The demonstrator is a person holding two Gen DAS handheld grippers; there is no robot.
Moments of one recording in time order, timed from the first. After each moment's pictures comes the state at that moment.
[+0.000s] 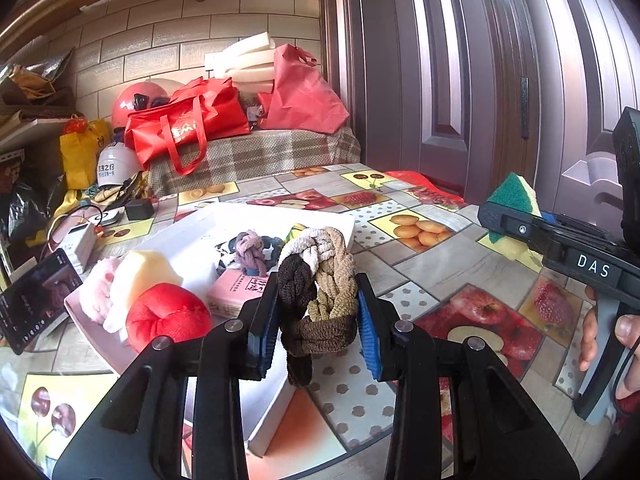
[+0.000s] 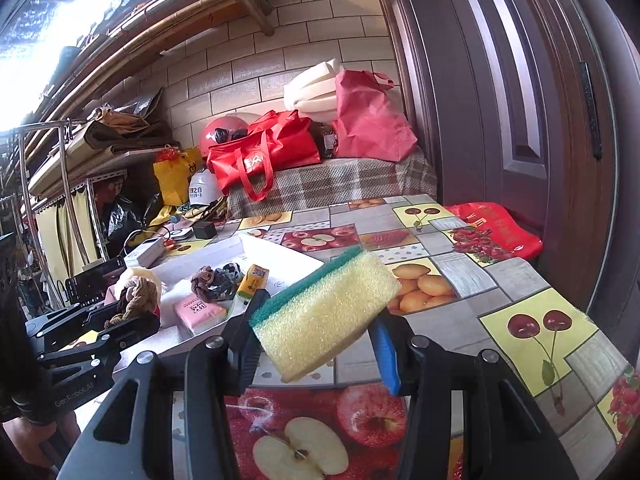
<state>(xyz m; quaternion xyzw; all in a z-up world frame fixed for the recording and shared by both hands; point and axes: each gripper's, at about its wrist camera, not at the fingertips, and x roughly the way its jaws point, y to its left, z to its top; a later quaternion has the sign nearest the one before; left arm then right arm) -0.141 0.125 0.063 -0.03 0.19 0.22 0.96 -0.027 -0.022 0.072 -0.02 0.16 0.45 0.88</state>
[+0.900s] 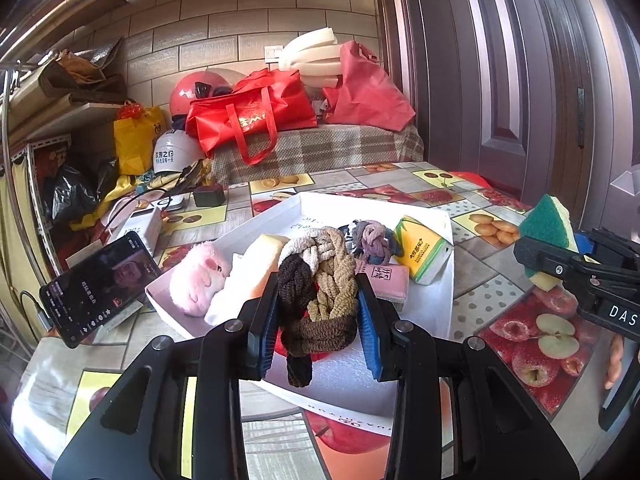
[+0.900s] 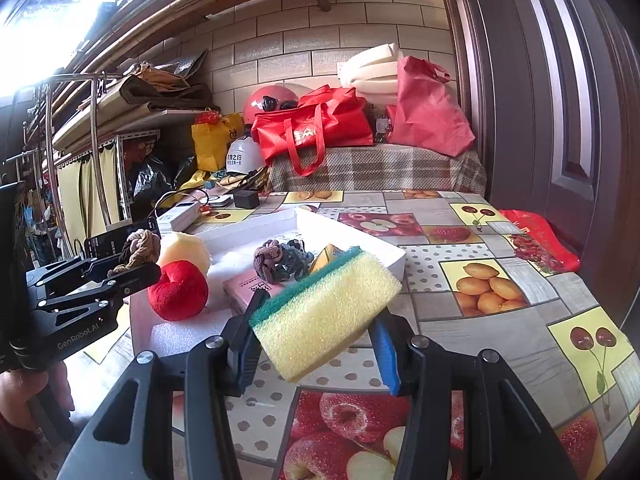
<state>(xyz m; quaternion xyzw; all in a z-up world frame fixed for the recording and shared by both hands) -0.184 0.193 0.057 -0.04 0.19 0.30 0.93 -0.065 0.049 0.062 -0.09 0.17 0.50 0.85</state>
